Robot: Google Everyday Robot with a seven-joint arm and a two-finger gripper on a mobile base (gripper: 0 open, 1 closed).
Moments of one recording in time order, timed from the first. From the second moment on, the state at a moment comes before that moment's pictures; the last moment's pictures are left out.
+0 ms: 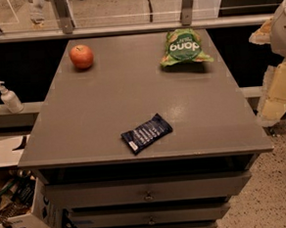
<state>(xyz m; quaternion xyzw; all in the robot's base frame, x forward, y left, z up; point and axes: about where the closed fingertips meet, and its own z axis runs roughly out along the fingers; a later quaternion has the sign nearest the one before) 0.438 -0.217 0.976 -0.60 0.78 -0.03 0.16</state>
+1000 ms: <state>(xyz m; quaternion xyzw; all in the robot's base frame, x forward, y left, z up) 0.454 -0.221 0.959 -0.61 0.77 -0.02 0.18</state>
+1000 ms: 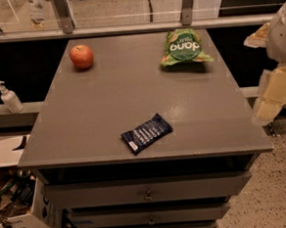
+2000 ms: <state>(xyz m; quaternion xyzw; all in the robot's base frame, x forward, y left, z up) 0.546 -0.232 0.911 -0.56 0.77 0.01 0.29</state>
